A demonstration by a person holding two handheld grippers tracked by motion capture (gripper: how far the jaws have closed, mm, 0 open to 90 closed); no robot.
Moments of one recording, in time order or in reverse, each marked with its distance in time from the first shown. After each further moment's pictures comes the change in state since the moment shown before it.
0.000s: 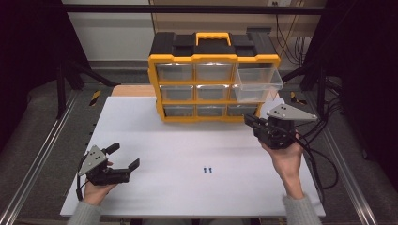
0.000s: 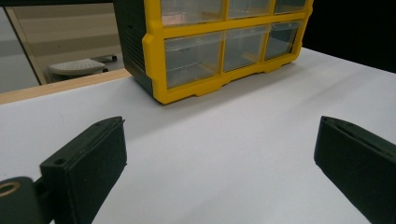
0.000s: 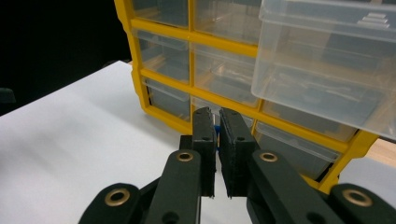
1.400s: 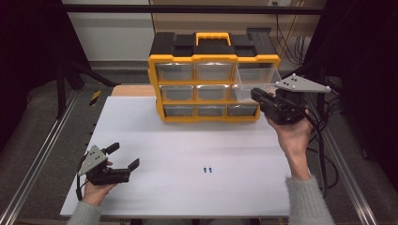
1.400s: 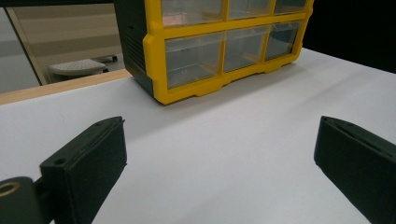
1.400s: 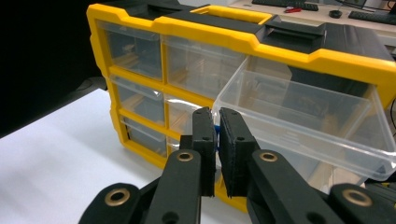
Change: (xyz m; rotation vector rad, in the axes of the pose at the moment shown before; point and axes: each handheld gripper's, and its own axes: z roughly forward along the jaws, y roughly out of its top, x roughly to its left) left arm 0.000 0.000 0.000 -0.002 0.001 -0.003; right arm -0.013 0.062 -0.008 -0.050 -0.081 -0.015
